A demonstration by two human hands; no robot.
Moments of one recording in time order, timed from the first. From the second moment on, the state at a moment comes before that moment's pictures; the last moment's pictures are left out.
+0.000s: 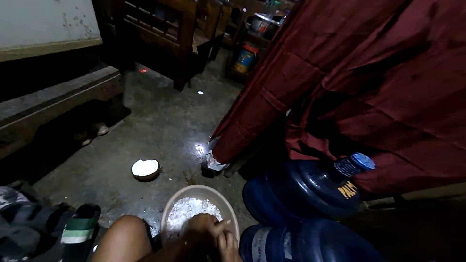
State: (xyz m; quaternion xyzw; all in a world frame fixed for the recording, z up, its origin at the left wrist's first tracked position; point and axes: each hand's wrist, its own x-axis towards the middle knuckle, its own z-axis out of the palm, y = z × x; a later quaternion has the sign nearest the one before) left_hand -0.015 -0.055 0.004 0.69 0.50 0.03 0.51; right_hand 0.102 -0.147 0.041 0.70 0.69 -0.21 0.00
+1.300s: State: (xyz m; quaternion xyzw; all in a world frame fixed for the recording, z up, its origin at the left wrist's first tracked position) left_hand -0.022 -0.030 -0.014 0.55 0.61 0.05 0.57; right_hand 0.117 -0.075 0.002 0.69 0.64 -0.32 0.06
